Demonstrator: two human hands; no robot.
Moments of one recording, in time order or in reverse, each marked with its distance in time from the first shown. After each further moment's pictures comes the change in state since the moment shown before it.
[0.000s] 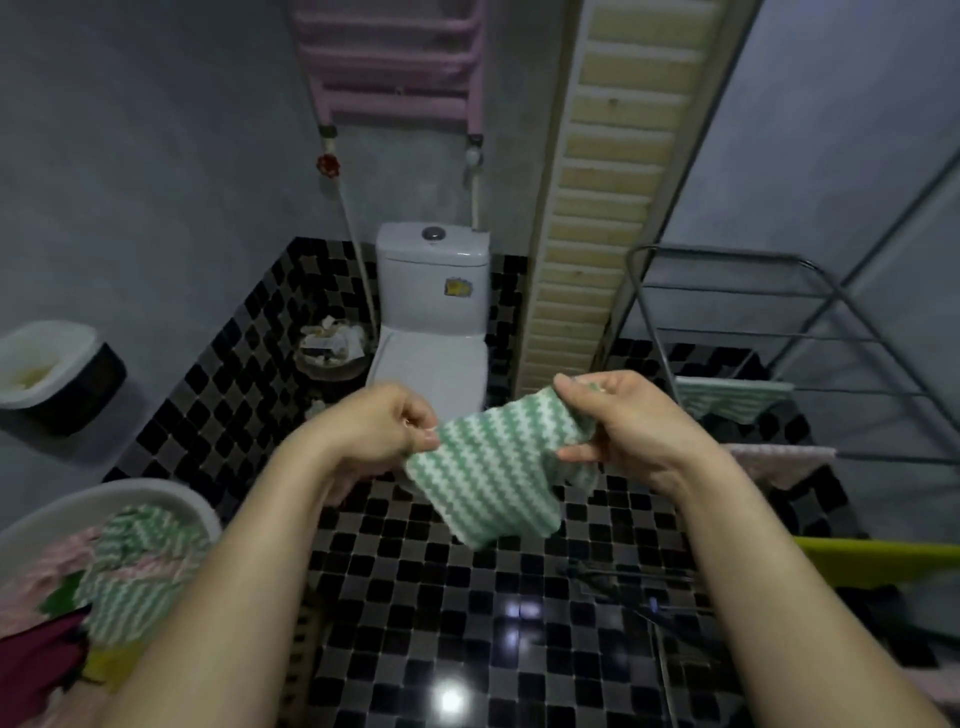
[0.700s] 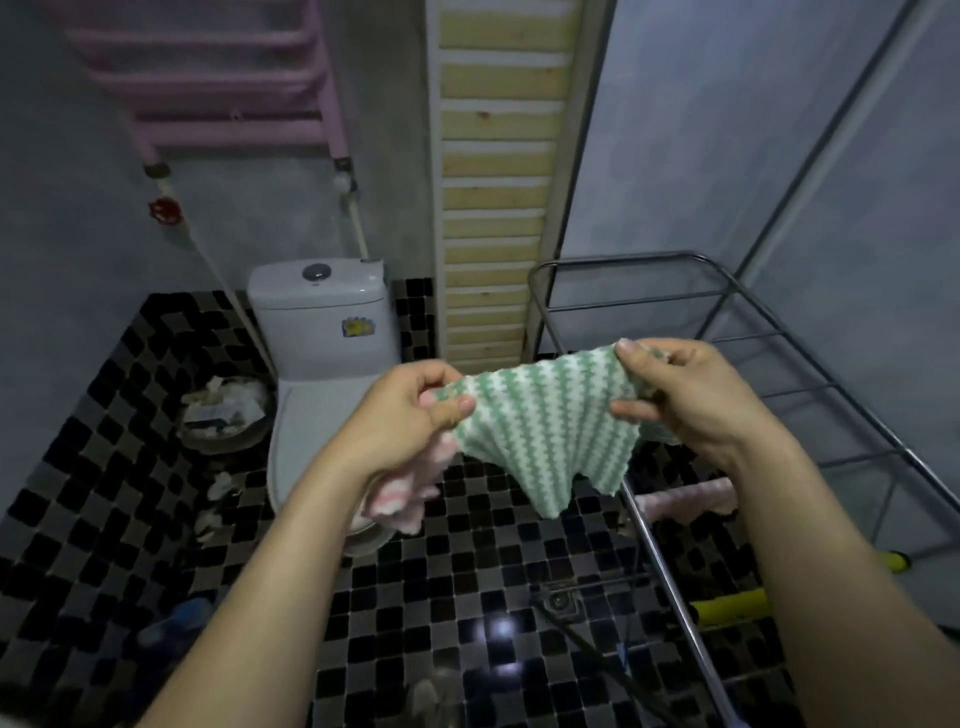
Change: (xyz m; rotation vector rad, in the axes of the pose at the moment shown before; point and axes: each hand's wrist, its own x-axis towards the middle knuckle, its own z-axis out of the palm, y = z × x) left_hand 0.153 0.105 0.013 -0.394 0.093 0.299; right_hand 0.051 -0.049 -0.153 -0.045 0.443 -0.230
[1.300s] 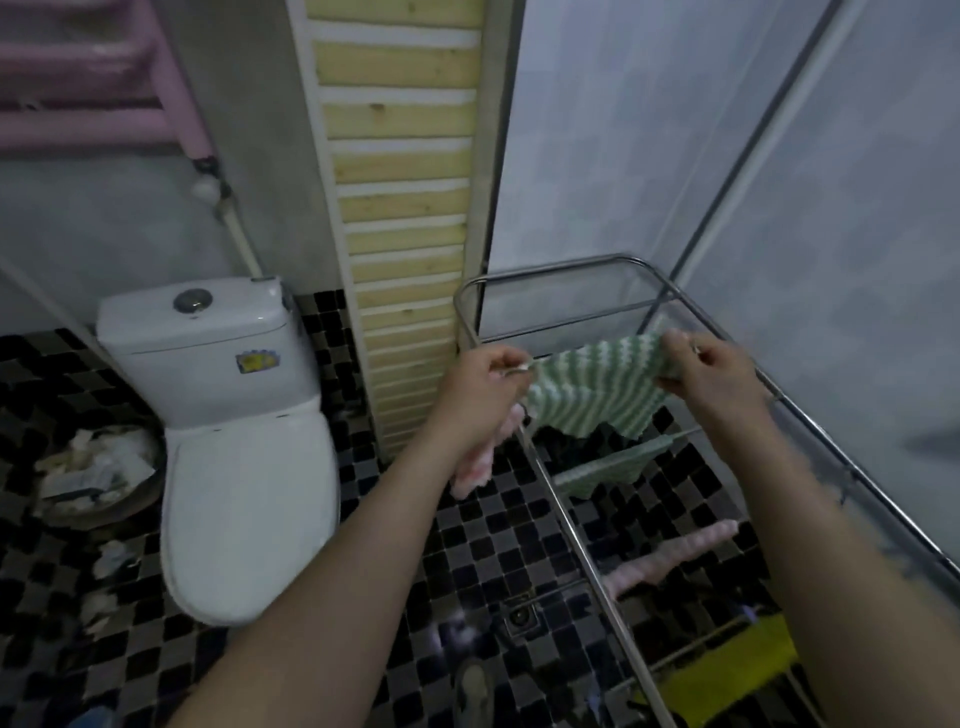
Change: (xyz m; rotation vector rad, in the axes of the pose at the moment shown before) left_hand 0.184 0.014 0.105 -0.177 -0.033 0.002; right_hand 0.115 0.022 -0.093 -0.263 0.488 -0.075
